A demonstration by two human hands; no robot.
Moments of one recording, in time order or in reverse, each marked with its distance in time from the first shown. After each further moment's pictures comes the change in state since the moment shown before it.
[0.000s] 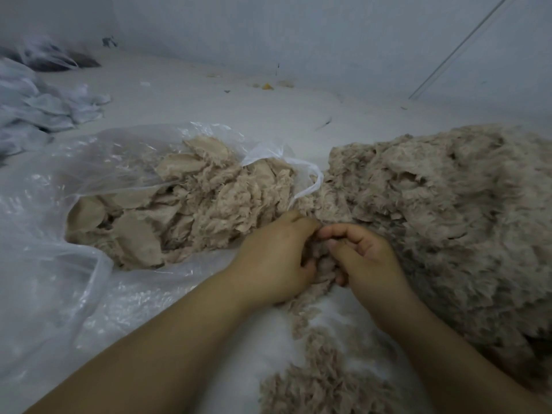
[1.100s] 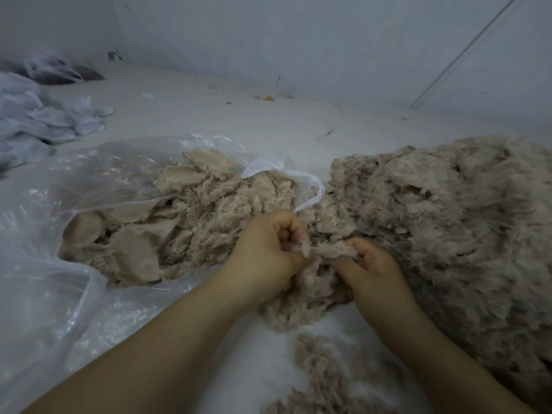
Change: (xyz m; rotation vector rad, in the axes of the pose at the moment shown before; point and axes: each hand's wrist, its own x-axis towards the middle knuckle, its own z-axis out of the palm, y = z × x) left_hand 0.004 -0.001 -0.010 -0.899 0.122 -0.319; right_hand 0.005 0.004 -0.003 0.006 -0.016 0.015
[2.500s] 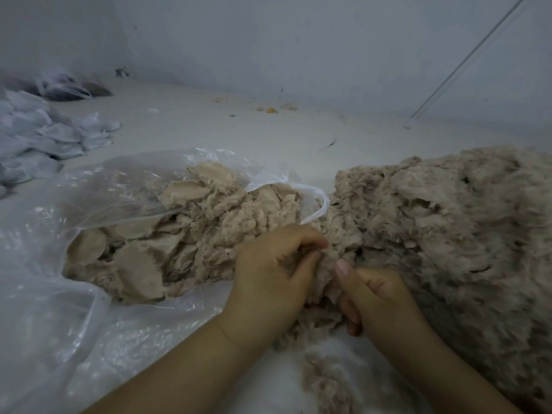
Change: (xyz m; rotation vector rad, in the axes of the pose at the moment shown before) left_hand -0.013 0.004 0.007 0.427 0.367 0.653; right_hand -0.006 0.000 0.002 -0.132 -0.042 -0.173
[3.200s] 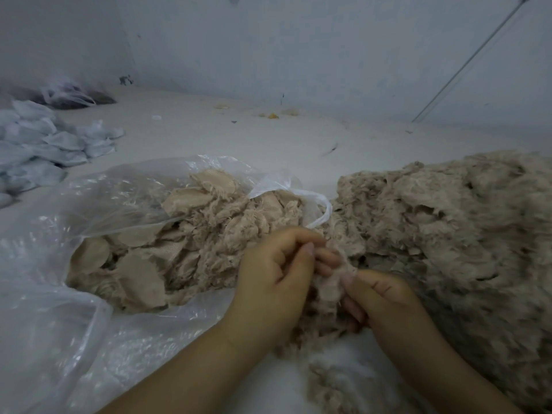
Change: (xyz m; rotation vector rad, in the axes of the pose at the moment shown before) left_hand -0.001 -0.001 0.002 -0.416 -0.084 -0.322; right_hand 0.002 -0.003 -0.002 0.081 -0.035 0.090
